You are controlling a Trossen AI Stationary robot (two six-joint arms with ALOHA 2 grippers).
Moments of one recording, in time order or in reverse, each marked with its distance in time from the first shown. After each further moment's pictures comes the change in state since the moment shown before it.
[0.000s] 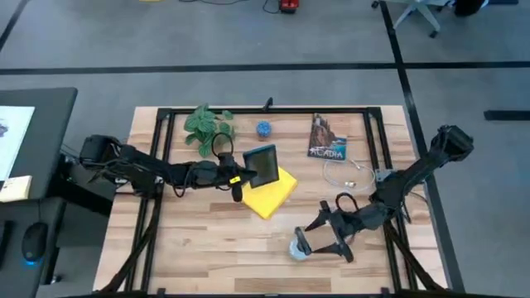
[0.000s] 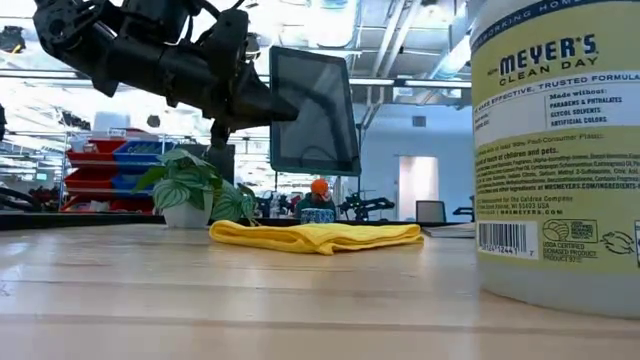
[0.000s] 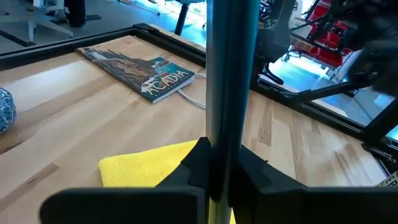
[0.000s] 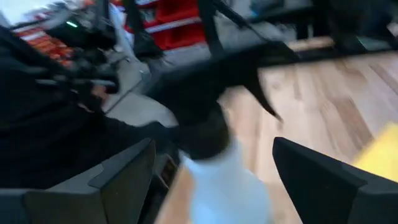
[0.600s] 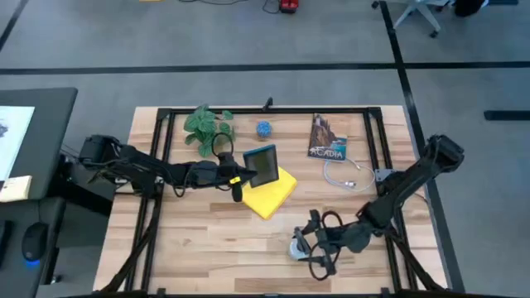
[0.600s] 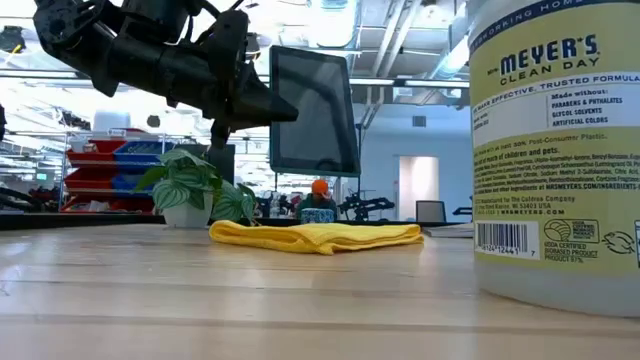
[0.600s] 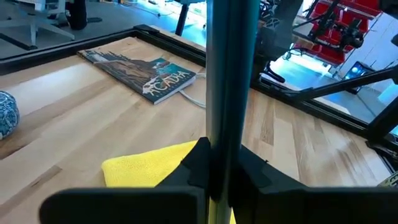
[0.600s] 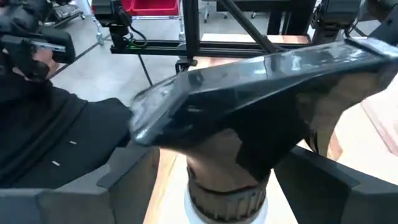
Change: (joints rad) left arm 0.000 0.000 0.000 -0.002 -0.003 0.027; right arm 0.005 0.210 0.239 -0.235 0.141 -0.079
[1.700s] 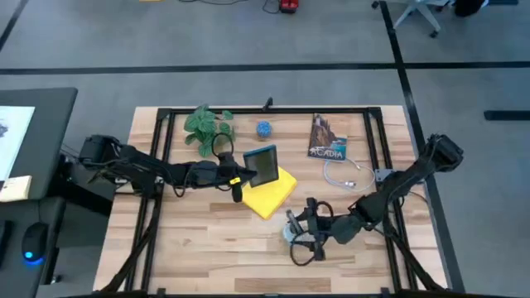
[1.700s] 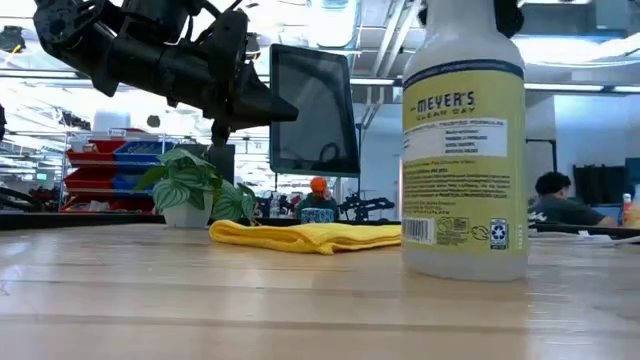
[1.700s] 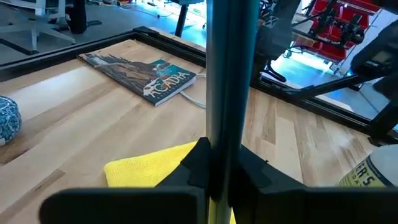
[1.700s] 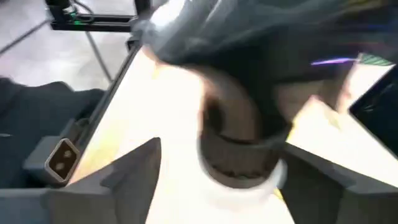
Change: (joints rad) left arm 0.000 0.000 0.000 0.001 0.001 0.018; right arm -0.106 -0.006 -0.001 -0.100 -0.013 0.008
